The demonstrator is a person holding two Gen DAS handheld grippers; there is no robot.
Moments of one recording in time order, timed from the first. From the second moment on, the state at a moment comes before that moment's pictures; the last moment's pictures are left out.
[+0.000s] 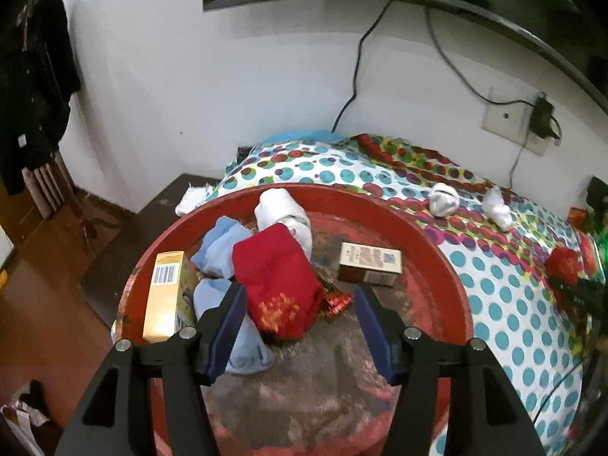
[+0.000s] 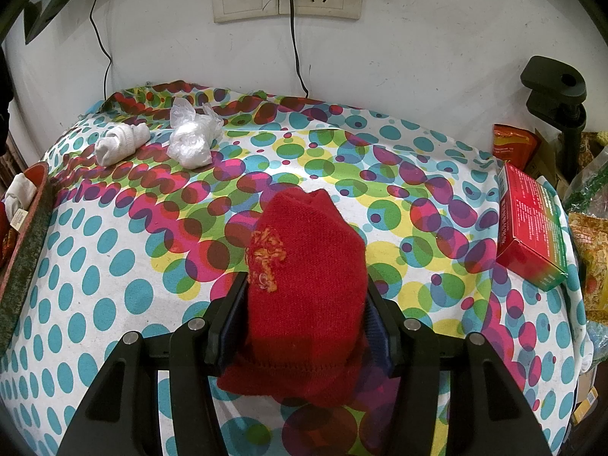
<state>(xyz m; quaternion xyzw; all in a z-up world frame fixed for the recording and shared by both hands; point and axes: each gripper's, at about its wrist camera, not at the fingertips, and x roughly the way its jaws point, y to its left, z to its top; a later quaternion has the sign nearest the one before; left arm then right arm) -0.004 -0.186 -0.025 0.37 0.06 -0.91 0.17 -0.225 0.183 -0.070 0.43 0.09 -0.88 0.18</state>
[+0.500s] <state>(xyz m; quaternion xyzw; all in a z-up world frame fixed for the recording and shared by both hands) 0.021 -0.135 -0.030 0.37 0.03 -0.92 0.12 -0.225 0.181 -0.070 0.42 0.10 -0.88 0.19</state>
